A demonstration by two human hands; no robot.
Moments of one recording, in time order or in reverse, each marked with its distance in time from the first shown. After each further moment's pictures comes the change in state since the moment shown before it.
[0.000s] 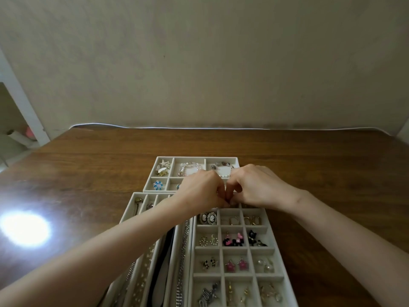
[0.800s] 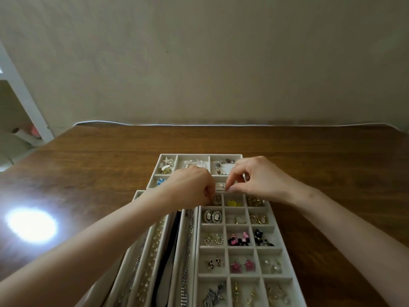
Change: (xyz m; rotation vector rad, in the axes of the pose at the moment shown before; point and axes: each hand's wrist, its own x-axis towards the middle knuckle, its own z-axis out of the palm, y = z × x) left_hand -0.013 -0.017 -0.023 0.156 -0.147 0.069; right_hand 0.003 0.008 0.002 0.339 0.096 -0.042
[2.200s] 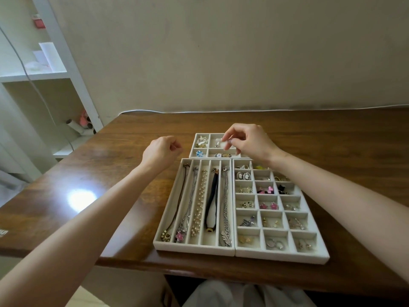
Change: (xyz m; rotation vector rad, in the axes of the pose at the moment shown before) left_hand -0.079 -0.100 0.013 -0.283 0.515 -0.490; right_hand 0.020 -0.053 0.034 0.404 0.274 -0.046
